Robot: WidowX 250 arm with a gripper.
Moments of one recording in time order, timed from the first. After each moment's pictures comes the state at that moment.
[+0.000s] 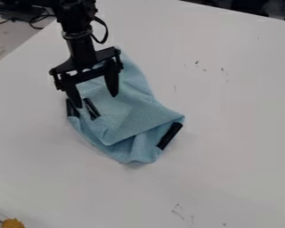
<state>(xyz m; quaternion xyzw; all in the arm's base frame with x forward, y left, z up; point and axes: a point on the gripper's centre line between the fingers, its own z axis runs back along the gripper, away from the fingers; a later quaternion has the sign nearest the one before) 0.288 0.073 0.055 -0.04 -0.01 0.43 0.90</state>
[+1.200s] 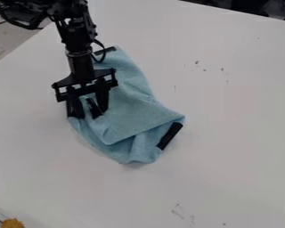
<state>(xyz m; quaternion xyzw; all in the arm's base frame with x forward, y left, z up) 0.299 0.095 0.008 -0.02 0.04 0.43 0.90</state>
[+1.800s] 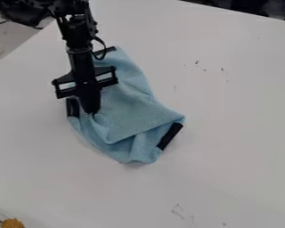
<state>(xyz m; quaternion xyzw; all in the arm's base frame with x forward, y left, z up) 0.301 0.096 0.012 -0.01 0.04 0.43 0.90</state>
